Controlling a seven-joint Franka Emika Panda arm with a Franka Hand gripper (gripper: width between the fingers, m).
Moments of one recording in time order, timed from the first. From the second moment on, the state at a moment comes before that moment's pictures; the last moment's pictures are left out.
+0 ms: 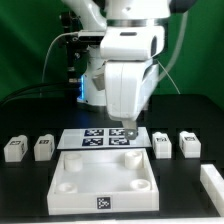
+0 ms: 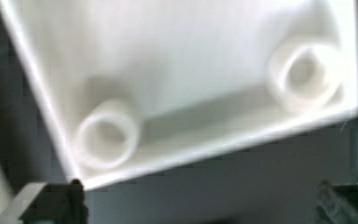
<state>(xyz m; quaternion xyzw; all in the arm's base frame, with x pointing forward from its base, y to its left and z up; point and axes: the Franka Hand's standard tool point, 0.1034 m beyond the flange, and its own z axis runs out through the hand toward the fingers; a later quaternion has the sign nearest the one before) 0.493 0.018 0.089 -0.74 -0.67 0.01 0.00</state>
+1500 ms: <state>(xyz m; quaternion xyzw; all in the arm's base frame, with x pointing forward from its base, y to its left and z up) 0.427 -0.026 0.008 -0.71 -0.71 0.00 0.03</state>
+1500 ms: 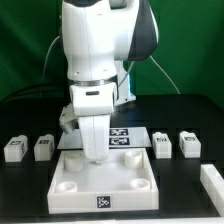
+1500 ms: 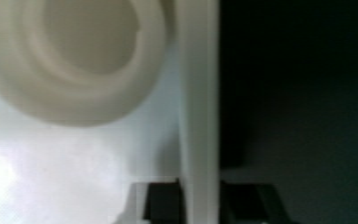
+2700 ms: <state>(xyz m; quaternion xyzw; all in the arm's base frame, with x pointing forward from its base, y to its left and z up) 0.465 0.021 0.008 -0.72 -0.69 -0.03 0.02</state>
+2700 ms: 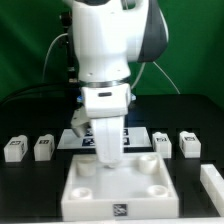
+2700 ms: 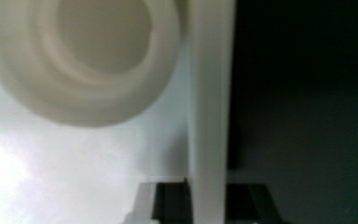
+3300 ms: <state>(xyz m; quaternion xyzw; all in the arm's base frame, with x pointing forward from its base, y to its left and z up) 0.496 0.057 0.008 -0.72 -0.69 -0.04 0.03</state>
